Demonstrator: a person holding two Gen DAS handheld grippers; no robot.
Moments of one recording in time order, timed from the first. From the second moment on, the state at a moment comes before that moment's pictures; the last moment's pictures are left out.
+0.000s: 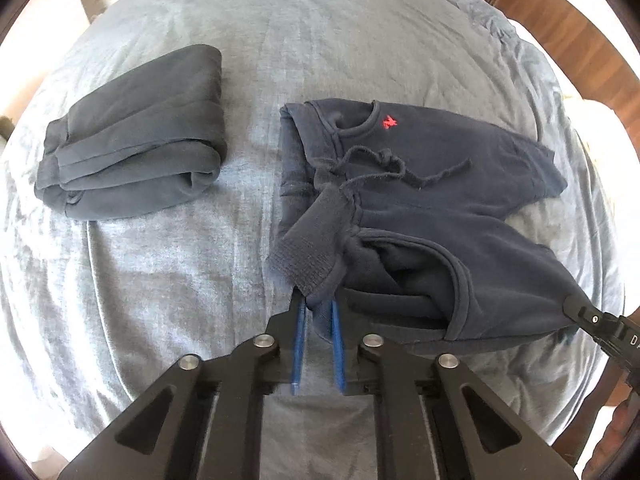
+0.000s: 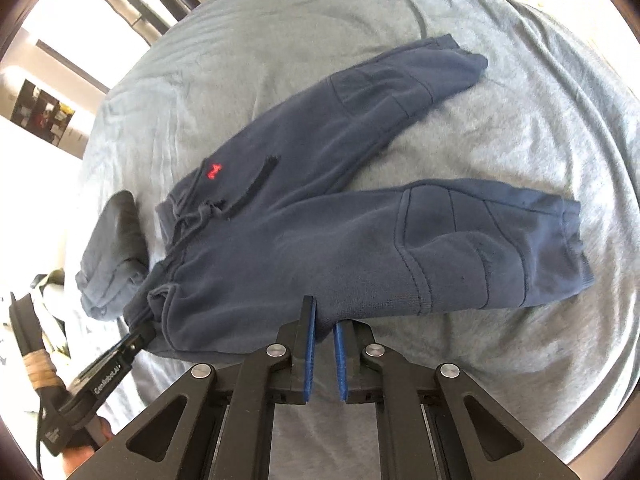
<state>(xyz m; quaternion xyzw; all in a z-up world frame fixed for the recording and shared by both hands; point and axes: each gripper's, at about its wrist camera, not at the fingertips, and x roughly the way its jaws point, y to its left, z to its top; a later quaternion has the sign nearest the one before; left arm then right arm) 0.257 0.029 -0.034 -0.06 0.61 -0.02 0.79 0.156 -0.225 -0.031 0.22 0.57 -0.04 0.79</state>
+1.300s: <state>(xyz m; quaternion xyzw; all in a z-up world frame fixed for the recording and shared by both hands) 0.421 0.022 -0.070 -0.11 0.62 -0.01 0.78 0.362 -0.232 -0.071 0.19 0.57 -0.02 0.80</state>
